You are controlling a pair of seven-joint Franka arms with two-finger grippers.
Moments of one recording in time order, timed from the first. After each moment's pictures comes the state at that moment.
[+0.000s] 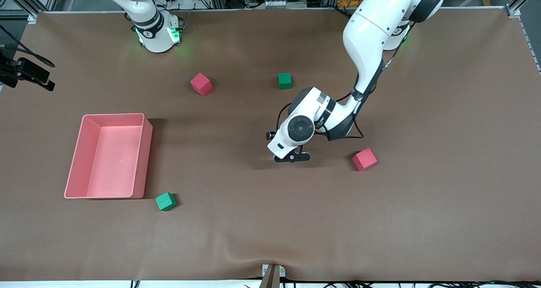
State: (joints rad) left arm -0.59 0.84 -0.14 -1.39 -0.17 2.06 -0.65; right arm -0.01 -0.05 -0.05 -1.55 0.00 1.48 0.05
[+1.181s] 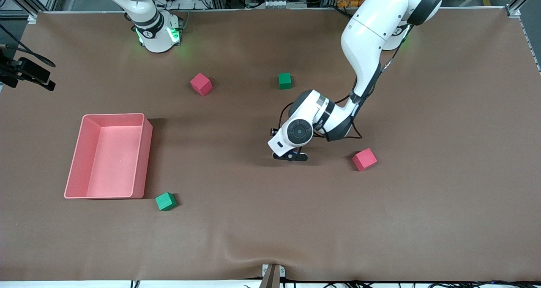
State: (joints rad) left arm -0.60 0.86 -0.14 -1.41 -0.17 2.04 -0.51; right arm -0.01 -0.05 -0.05 -1.55 0.00 1.48 0.05
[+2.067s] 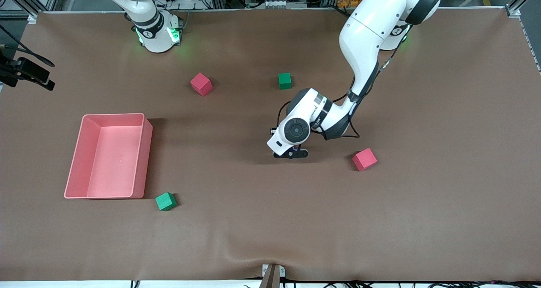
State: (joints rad) left arm -0.61 0.86 -0.14 -1.40 -0.18 2.03 -0.67; right arm 0.00 -0.05 -0.06 -1.55 0.00 1.48 0.05
